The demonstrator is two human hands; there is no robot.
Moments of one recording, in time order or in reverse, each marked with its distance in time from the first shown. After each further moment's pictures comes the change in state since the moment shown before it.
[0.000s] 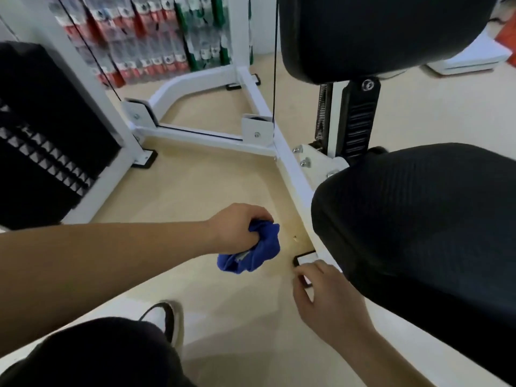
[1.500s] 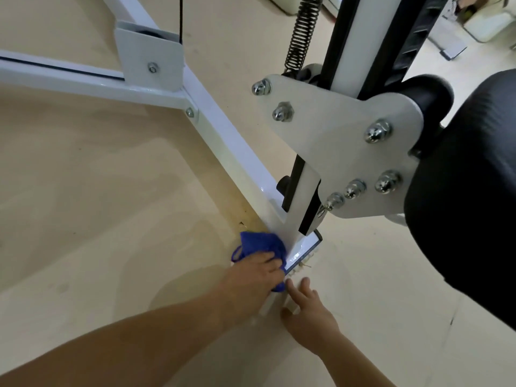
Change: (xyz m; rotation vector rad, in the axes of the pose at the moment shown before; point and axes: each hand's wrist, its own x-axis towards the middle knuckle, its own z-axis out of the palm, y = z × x) left_hand 0.153 -0.091 0.241 0.416 -0.076 0.866; right_hand 0.058 0.113 0.177 0.086 -0.406 0.807
